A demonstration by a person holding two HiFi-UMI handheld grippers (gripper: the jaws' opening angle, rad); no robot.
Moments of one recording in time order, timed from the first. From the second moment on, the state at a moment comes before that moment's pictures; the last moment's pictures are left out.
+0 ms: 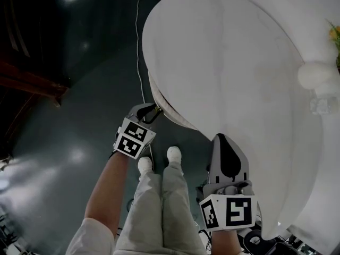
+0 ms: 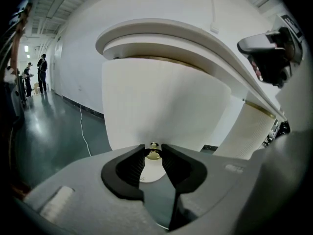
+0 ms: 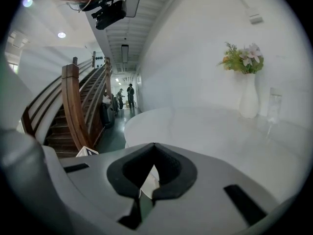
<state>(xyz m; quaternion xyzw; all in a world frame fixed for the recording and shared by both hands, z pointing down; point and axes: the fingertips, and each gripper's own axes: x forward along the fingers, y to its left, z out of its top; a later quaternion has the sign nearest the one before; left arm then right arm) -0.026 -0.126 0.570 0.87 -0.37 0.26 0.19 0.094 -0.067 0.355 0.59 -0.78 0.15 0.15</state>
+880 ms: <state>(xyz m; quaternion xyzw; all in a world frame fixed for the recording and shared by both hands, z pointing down) 0.018 -0.159 0.564 0.88 -0.36 0.26 0.16 0.120 -0.044 0.357 0.63 -0.74 0.17 0.15</state>
